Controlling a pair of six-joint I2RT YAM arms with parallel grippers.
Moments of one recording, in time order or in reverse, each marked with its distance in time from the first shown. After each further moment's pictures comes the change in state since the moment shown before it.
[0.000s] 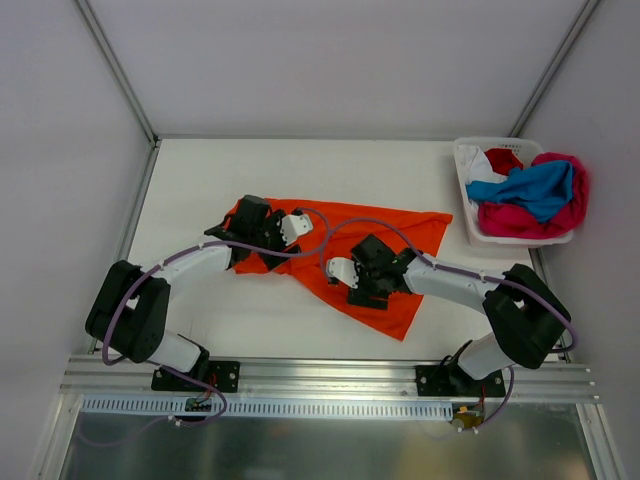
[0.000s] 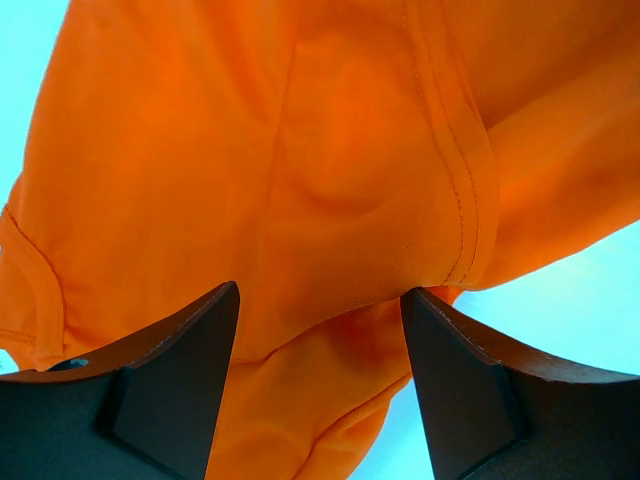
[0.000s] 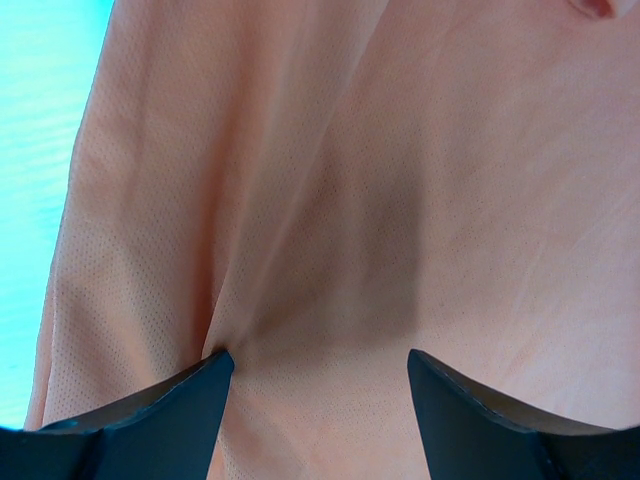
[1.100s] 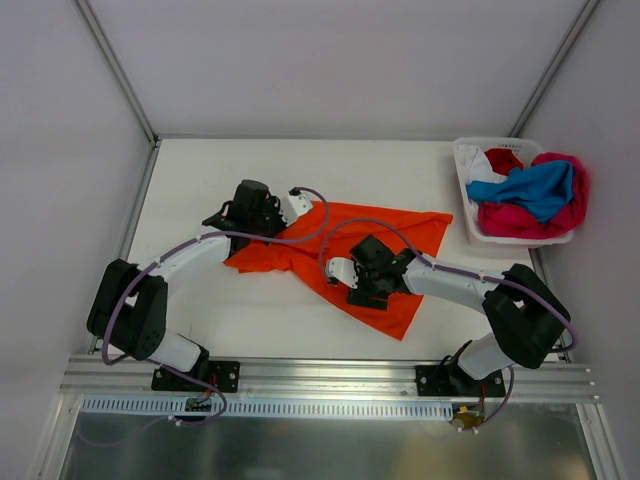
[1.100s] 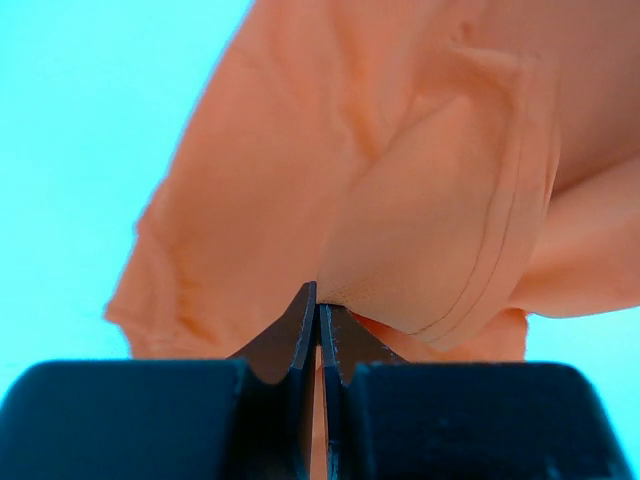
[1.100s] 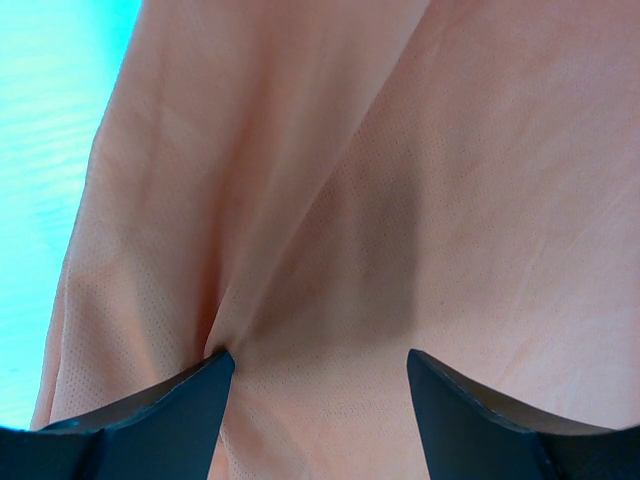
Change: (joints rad) left arm 0.009 0.033 0.098 0.030 -0.088 -0.021; right arm 0.006 0.003 0.001 -0.001 0.016 0.016
